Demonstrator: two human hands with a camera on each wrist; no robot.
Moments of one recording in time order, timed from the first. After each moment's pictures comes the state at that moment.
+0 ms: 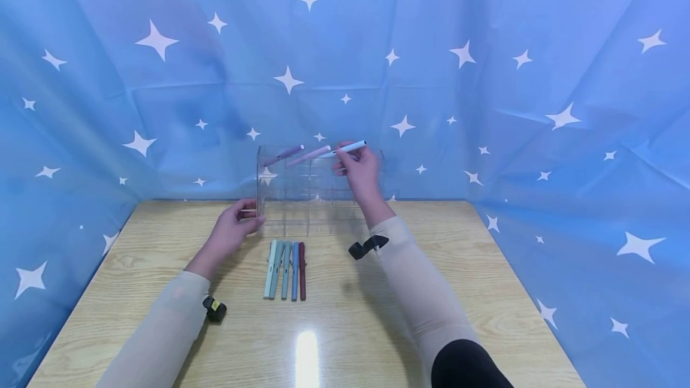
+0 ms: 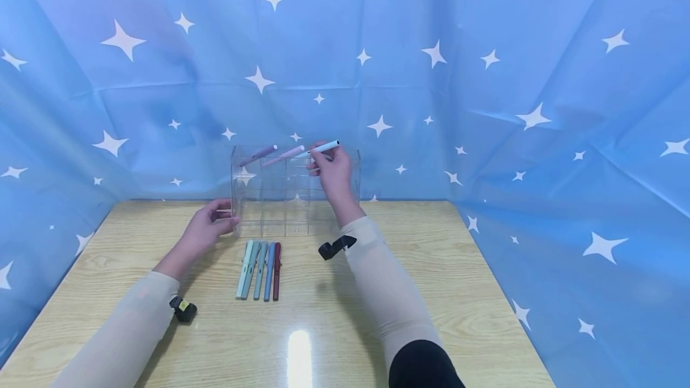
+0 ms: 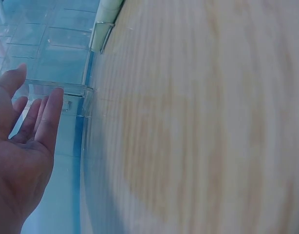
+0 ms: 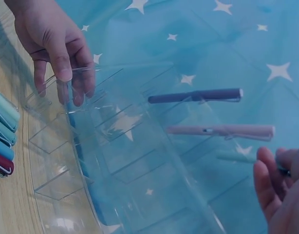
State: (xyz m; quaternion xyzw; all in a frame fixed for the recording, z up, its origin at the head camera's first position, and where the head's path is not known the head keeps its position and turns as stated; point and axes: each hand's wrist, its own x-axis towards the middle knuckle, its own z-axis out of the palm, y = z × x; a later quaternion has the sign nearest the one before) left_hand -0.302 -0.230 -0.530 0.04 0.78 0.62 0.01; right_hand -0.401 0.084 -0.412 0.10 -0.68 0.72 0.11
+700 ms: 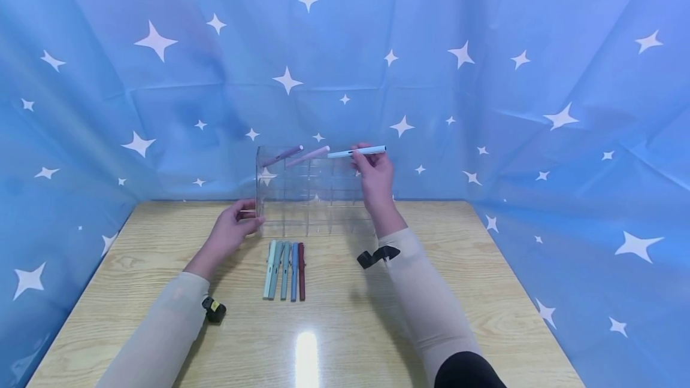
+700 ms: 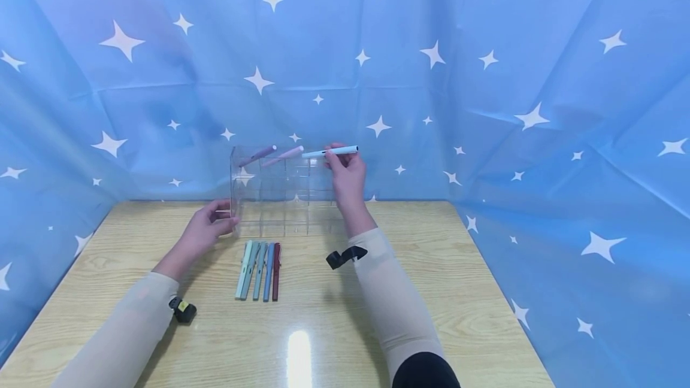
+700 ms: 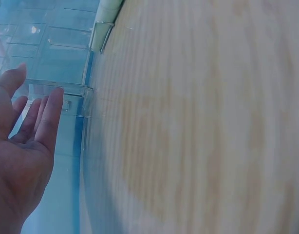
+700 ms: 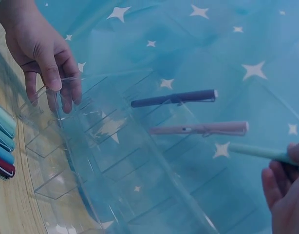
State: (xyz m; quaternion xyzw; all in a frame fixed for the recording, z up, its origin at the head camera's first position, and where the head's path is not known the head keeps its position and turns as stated) left_hand -0.303 -0.230 -0.531 0.05 0.78 0.63 0.01; right_hand -0.384 0.106 -0.408 0.09 -0.60 0.78 0.16
